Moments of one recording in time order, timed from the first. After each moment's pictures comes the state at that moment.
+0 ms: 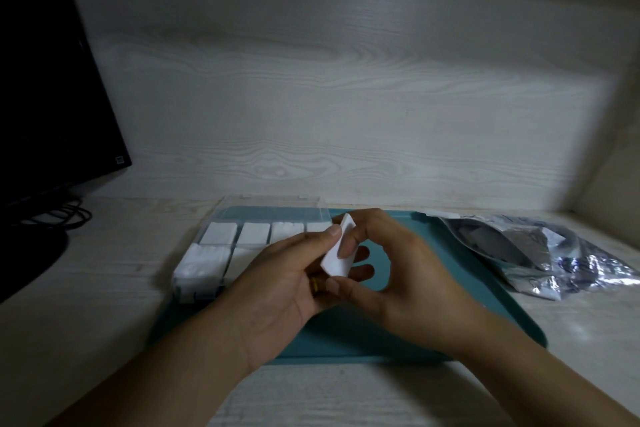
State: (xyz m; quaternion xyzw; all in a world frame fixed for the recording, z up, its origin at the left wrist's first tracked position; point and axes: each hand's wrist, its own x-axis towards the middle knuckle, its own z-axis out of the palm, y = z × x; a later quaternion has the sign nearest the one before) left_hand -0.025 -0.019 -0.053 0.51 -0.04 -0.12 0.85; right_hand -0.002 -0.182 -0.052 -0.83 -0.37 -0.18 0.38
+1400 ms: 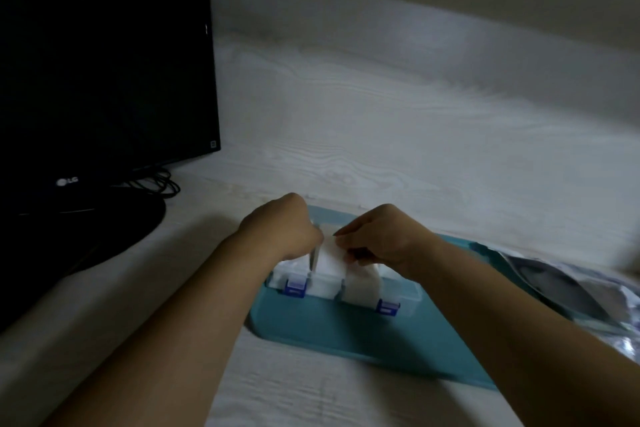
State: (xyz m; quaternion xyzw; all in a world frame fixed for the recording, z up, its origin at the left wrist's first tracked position) left_hand 0.018 0.096 -0.042 0.94 0.09 0.07 0.33; right_hand 0.049 -0.059 -0.019 -0.87 -0.09 0.14 0.46
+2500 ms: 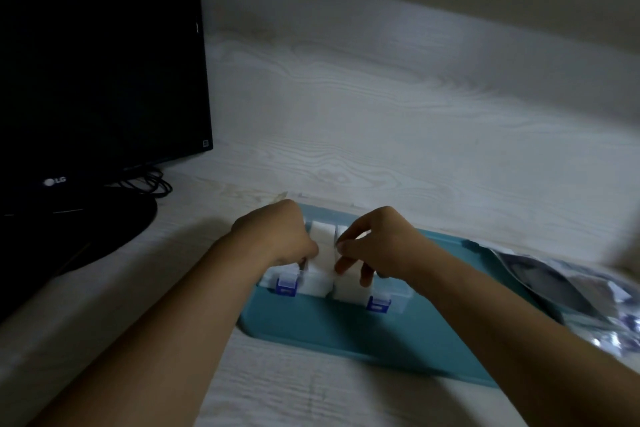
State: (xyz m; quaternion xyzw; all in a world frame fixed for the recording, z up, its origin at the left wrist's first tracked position) left_hand 0.020 0.094 -0.047 0.95 0.08 0.05 0.29; right_hand 0.022 -0.071 -0.013 -0.92 -0.14 0.11 0.36
